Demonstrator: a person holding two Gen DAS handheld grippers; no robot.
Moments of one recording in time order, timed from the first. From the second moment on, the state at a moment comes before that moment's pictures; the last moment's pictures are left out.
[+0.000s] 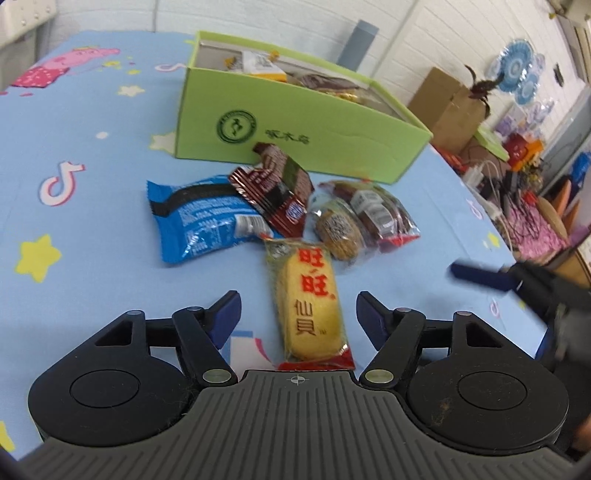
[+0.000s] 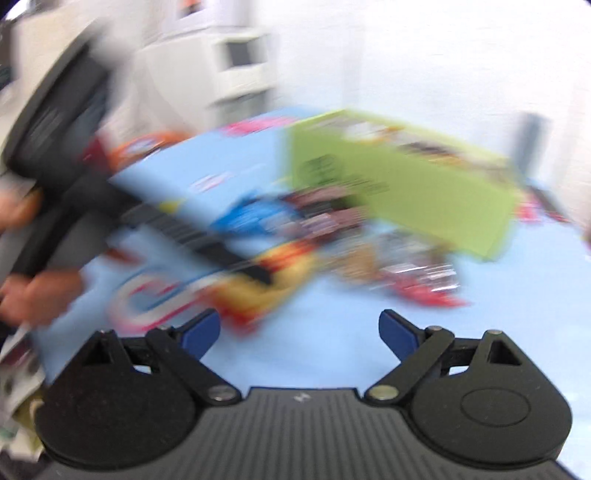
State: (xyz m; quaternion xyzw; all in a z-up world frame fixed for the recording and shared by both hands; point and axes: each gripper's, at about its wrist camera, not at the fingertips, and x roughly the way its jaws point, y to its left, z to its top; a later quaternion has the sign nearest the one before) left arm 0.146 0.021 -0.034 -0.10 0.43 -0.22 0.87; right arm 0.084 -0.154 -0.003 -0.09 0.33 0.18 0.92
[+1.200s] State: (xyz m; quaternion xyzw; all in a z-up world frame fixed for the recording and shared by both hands) left arm 0.133 -0.017 -0.041 0.02 0.42 -0.20 0.89; right arm 0.160 -0.205 -0.039 -0.06 0.38 0.13 0.91
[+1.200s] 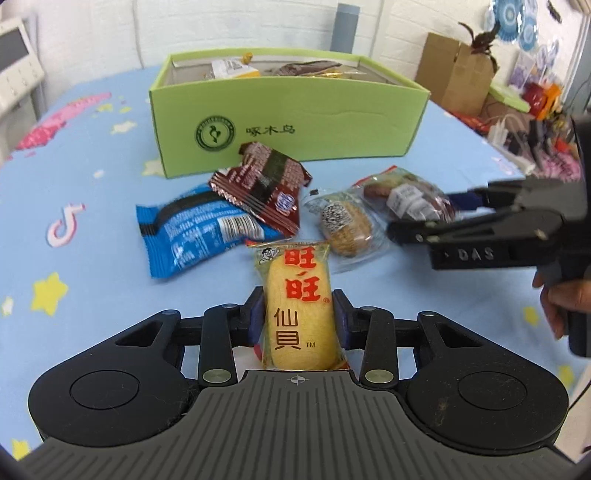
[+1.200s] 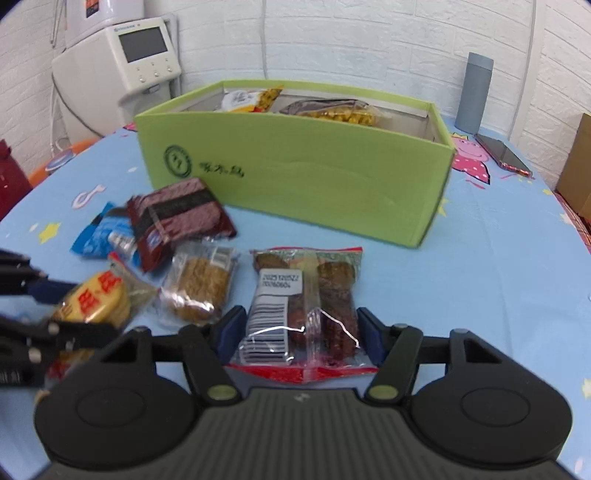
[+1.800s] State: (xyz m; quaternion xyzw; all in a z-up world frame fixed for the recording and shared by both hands) left arm 0.121 -0.008 -0.021 -0.01 0.42 -0.25 0.87; right arm 0.093 -0.218 -0.032 -0.03 0.37 0.14 0.92
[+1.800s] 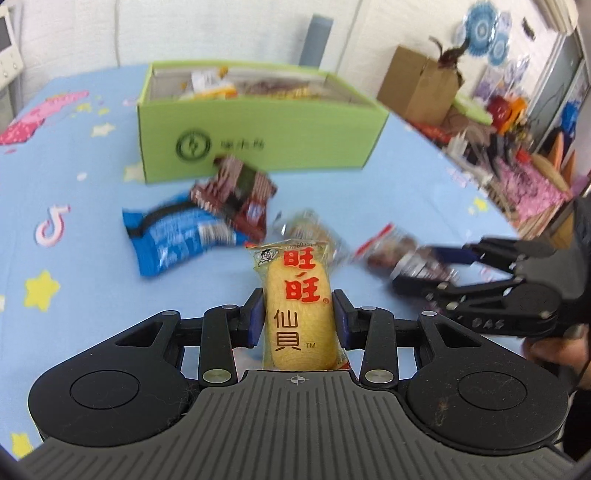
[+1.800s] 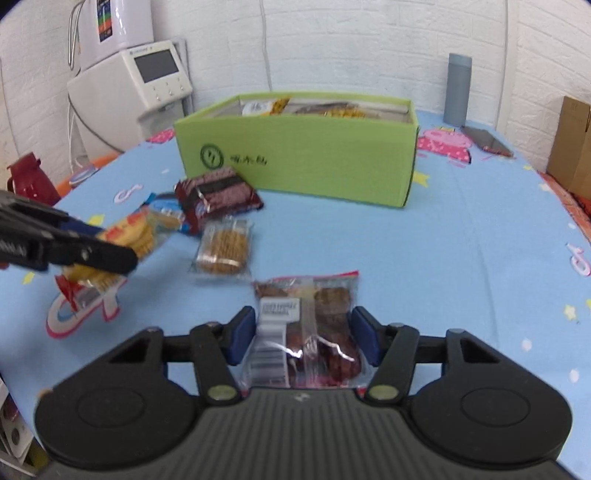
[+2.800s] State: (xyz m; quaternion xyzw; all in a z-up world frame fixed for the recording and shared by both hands) left arm 0.126 -0.023 -0.039 0.10 0.42 -0.23 0.87; right arm 0.120 -0.204 -0.031 -0.09 0.44 0.16 0.88
